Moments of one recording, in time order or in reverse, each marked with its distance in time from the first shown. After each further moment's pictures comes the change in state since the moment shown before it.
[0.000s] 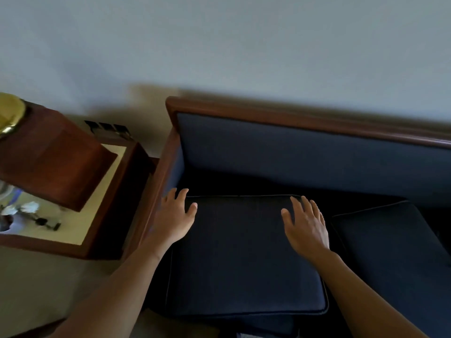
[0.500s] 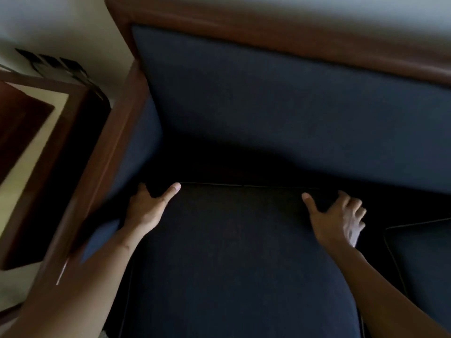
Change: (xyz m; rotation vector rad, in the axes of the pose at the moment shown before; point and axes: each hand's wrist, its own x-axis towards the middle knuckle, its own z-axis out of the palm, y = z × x) left_hand 0.135 -0.078 0.140 -0.387 -0.018 -0.539; right_hand 0.166 0.082 0.149 -0.003 0.159 0.382
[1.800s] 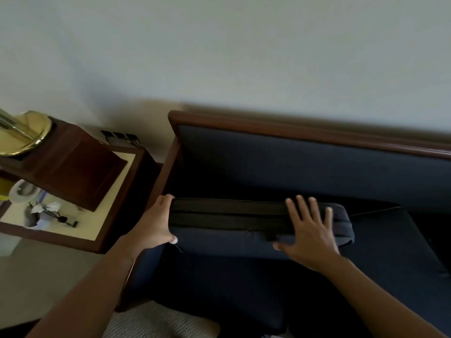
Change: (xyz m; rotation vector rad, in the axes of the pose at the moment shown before) left_hand -0.229 0.042 -0.183 0.487 -0.195 0.635; right_hand -0.161 0.036 -0.242 -0.314 -0.080 -0.755
